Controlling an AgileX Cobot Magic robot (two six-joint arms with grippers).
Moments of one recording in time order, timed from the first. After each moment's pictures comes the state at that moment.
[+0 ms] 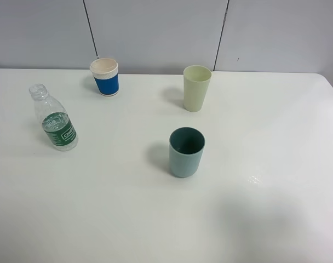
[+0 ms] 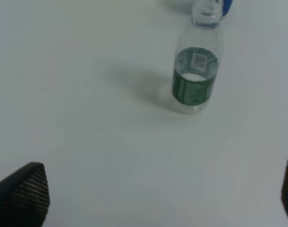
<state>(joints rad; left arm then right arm) -0.08 -0.01 -0.50 0.03 1.05 -0.03 -0.08 0.00 -0.50 -0.05 1.06 0.01</state>
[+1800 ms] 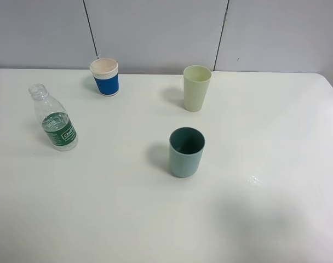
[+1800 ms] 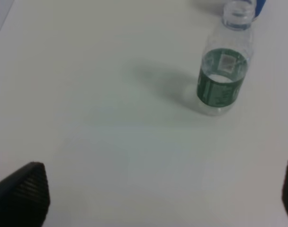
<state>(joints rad) 0.01 -0.01 -0.50 0.02 1.05 -0.01 -0.08 0.00 -0.50 -0.05 1.06 0.01</state>
